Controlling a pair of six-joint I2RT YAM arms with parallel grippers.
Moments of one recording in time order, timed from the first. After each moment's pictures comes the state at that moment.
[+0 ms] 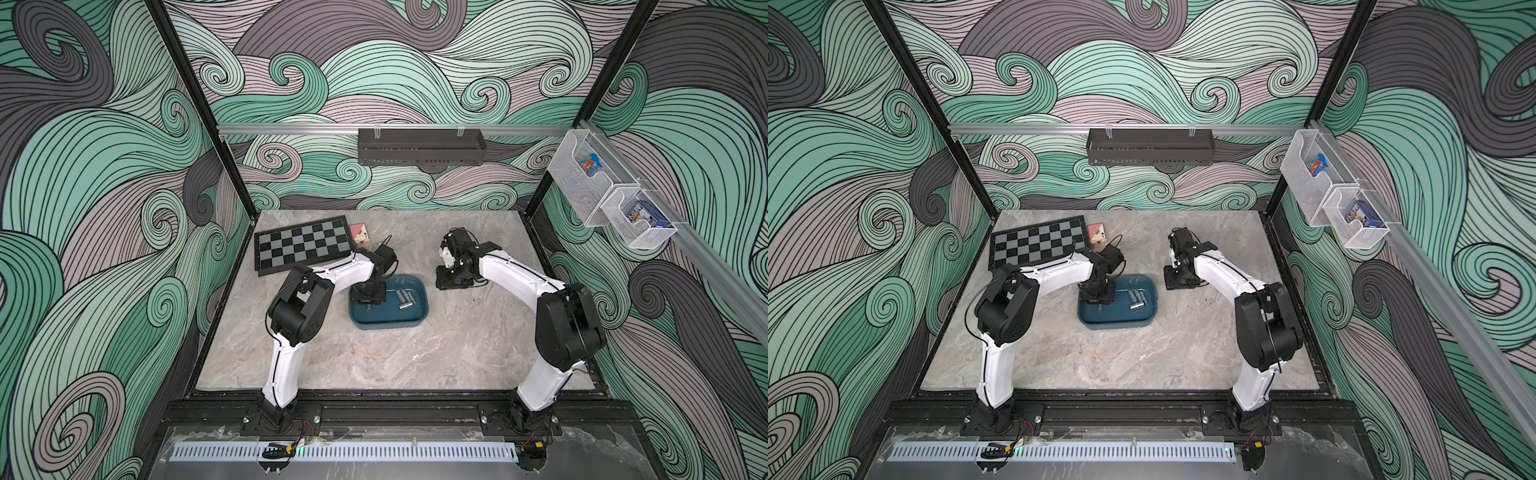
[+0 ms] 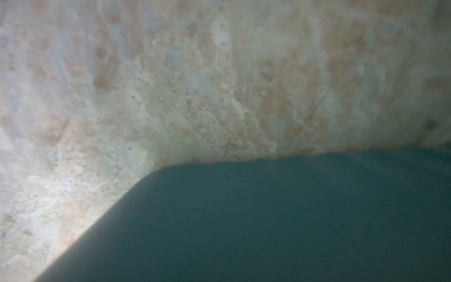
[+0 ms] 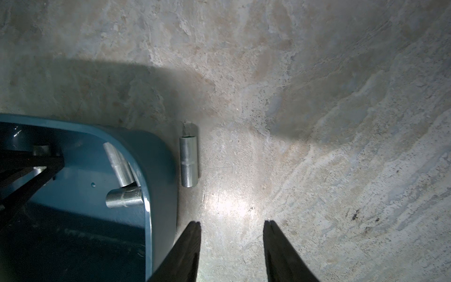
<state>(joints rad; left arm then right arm) -0.60 2.08 1.50 -0.93 -0.08 -0.59 0.36 1.76 1.30 -0.81 -0.06 0.26</state>
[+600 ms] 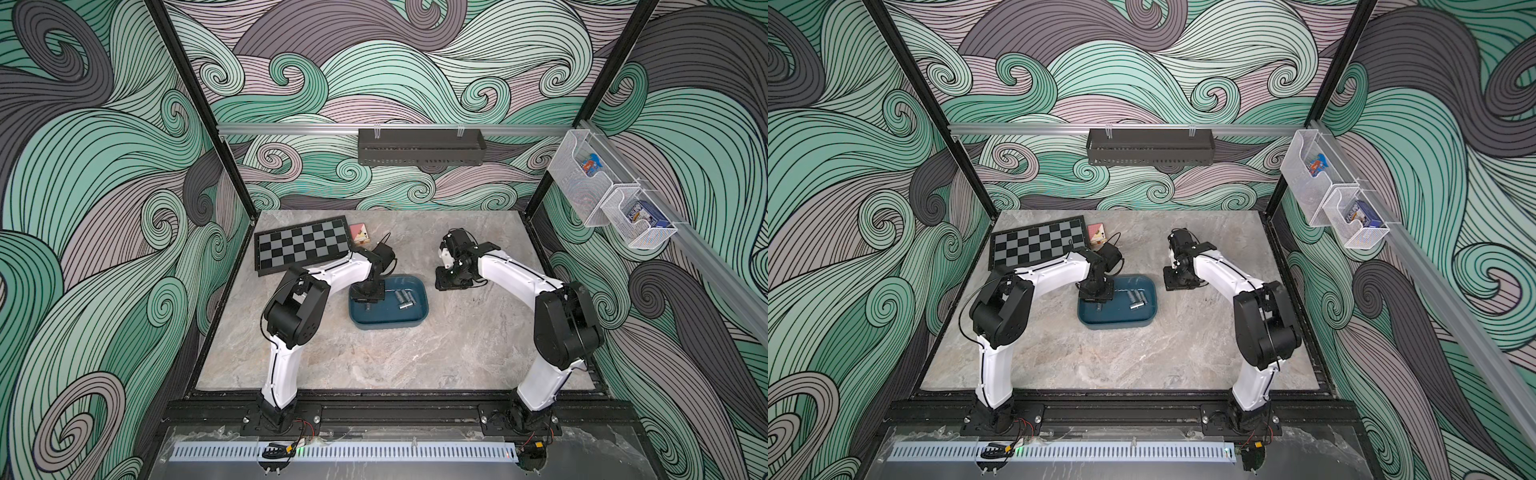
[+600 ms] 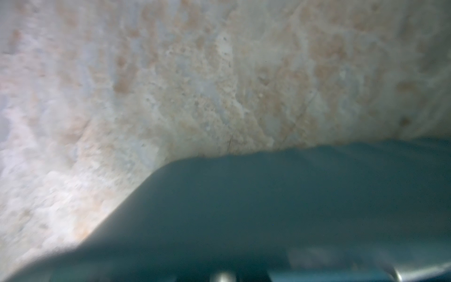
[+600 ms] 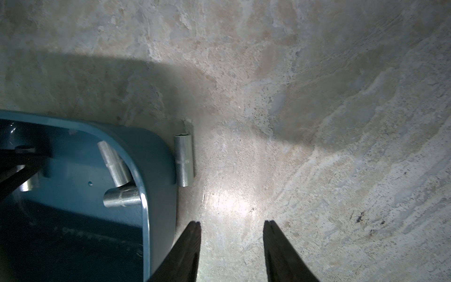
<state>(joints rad) -0.60 2.01 1.49 -0.95 -0.09 -0.56 0.36 1.77 1.30 -0.81 -0.07 0.25</state>
